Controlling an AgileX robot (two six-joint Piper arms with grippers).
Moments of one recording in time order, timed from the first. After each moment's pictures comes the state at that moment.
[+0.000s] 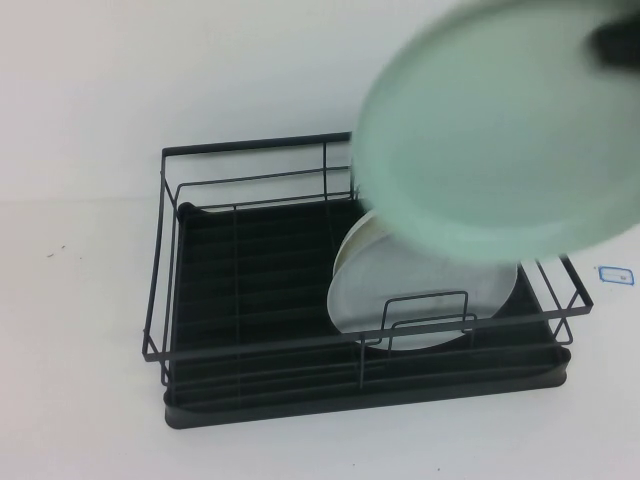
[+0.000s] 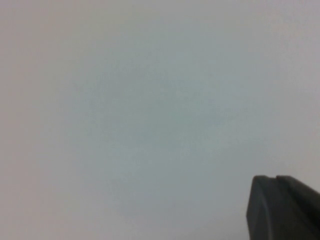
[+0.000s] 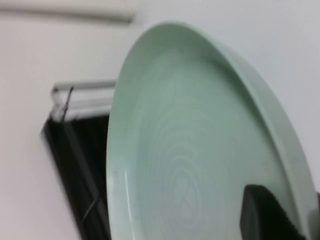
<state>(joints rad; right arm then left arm) 0.22 1.22 -1.48 0.73 1.10 -1.24 -0.41 0.38 -0.61 -1.74 -0.15 1.95</state>
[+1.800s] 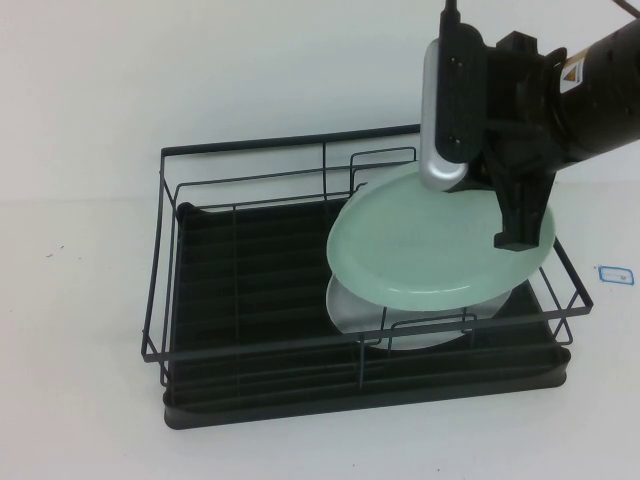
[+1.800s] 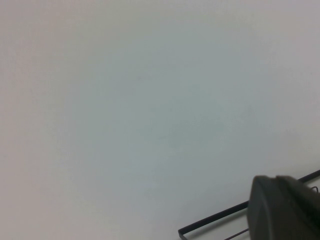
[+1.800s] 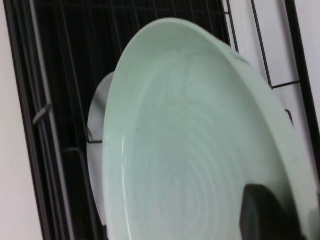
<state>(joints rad) 0.52 1.58 -1.48 0.18 0.87 -1.15 -0.41 0.15 -0.34 -1.74 -0.18 2.03</state>
